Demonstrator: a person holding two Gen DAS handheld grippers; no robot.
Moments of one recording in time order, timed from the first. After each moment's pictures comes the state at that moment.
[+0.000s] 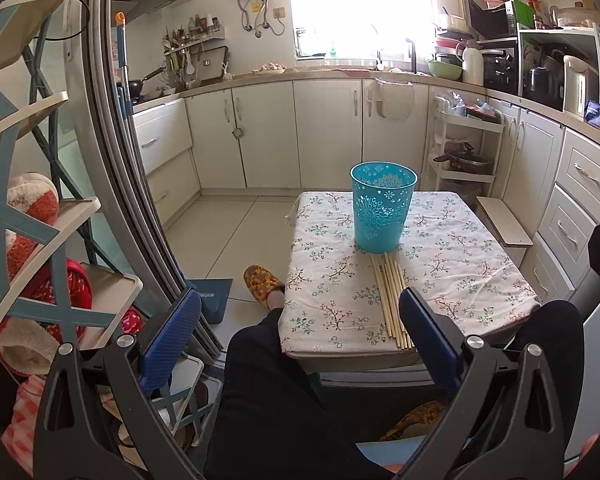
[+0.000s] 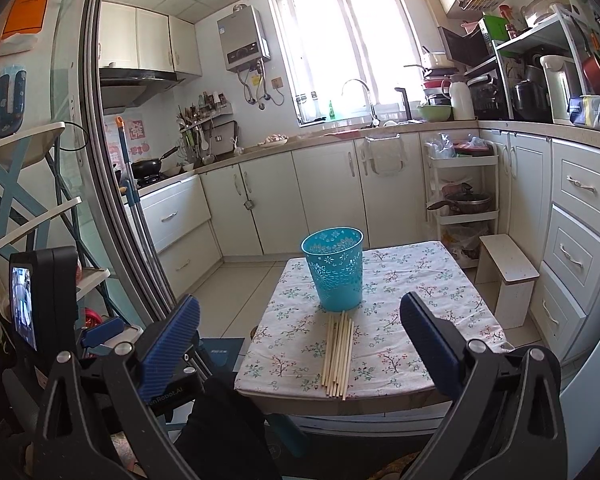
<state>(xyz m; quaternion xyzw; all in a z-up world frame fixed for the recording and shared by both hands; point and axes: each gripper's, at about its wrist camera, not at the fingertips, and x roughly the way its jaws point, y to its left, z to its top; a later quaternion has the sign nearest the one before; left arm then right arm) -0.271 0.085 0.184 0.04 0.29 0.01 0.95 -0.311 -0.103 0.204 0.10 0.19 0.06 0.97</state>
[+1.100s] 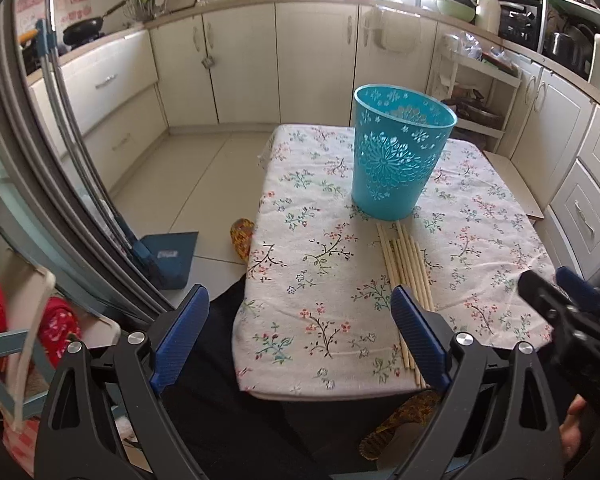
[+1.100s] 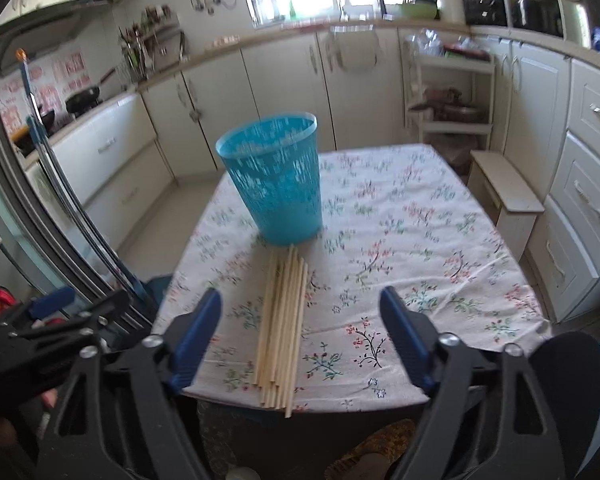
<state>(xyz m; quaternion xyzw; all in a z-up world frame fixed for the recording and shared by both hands) -0.108 0.075 0.083 0.02 0.42 -0.02 0.91 -0.135 -0.132 0.061 0.11 0.40 0.02 0.91</state>
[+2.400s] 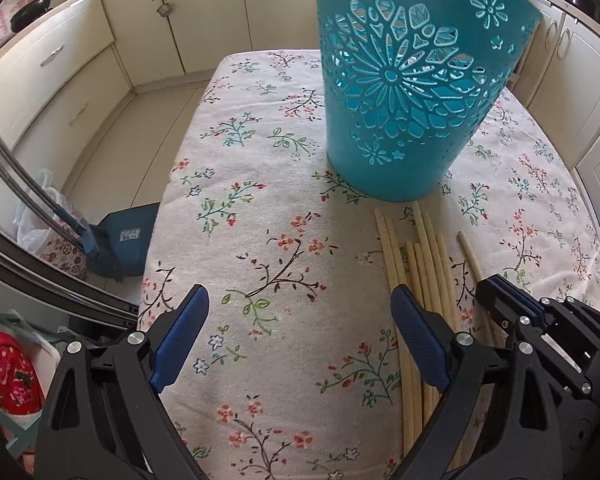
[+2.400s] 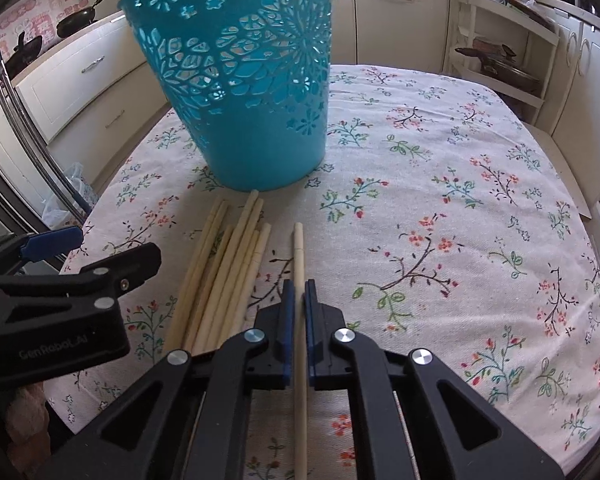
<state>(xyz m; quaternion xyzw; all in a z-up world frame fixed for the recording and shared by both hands) 0.017 0.014 -0.026 0.05 0.52 -0.03 0.85 -0.031 -0.133 -0.043 0.04 0.48 0.06 0.87</state>
